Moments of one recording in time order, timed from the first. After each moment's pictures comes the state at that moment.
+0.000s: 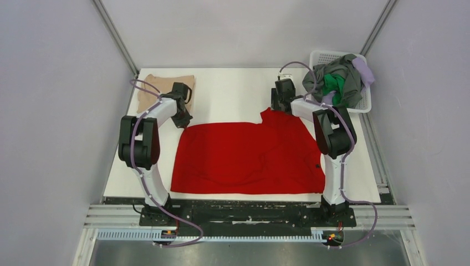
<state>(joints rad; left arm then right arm) -0.13 1.90 1.32 -0.64 -0.25 -0.66 0.31 2.13 1.43 -0.09 0.30 0.20</state>
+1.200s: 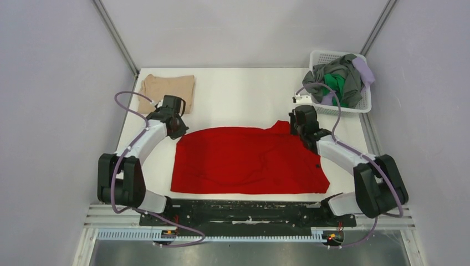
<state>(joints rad) -0.16 1.48 1.01 -0.60 -0.22 -0.66 0.35 1.43 0.74 0.05 0.27 0.15</state>
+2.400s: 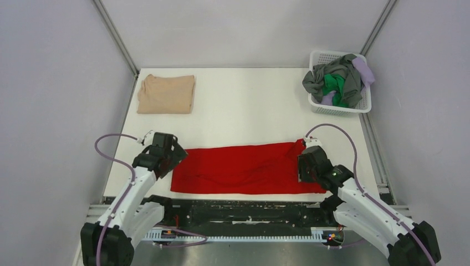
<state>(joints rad) -0.18 0.90 0.56 -0.68 -0.25 -0.85 0.53 0.78 0.39 -0.58 0.24 0.39</state>
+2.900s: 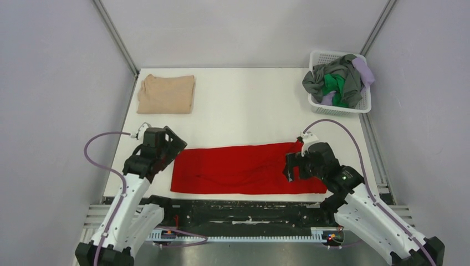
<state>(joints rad) -0.18 0.72 0.67 -0.79 -0.23 -0.93 0.56 0.62 0.48 -0.67 -0.04 0.28</state>
